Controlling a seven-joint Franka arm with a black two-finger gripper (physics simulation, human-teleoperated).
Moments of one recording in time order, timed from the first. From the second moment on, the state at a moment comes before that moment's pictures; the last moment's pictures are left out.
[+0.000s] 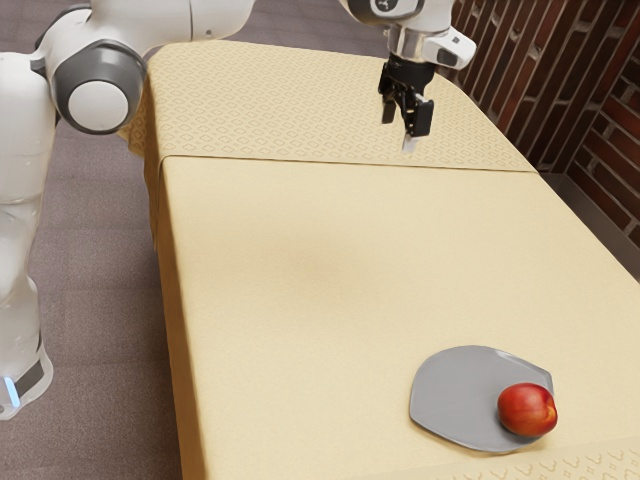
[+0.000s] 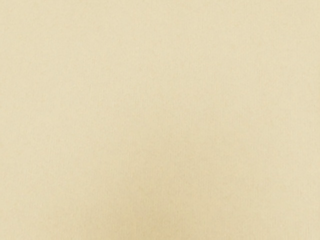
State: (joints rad) arm -0.11 0.20 0.18 -1.19 -0.02 1.53 0.01
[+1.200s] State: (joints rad) arm -0.14 0.72 -0.35 -1.09 -0.09 2.45 0.15
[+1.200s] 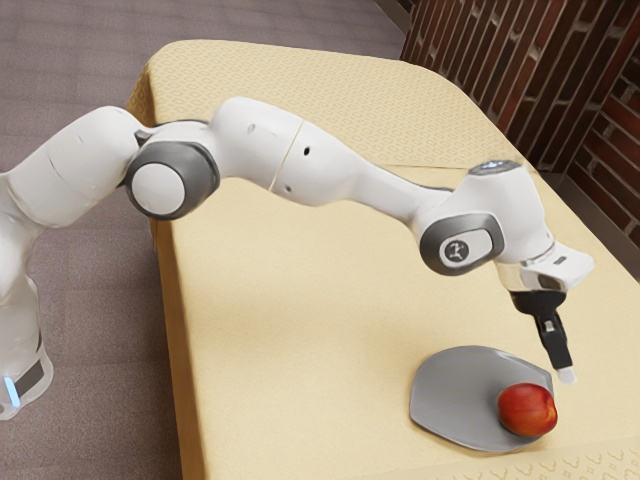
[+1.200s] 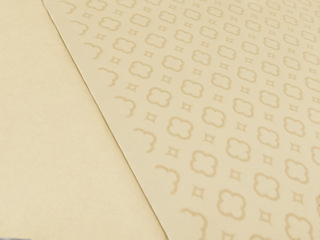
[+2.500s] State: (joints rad) arm -0.15 0.76 -0.35 -1.22 -0.09 2.48 0.20
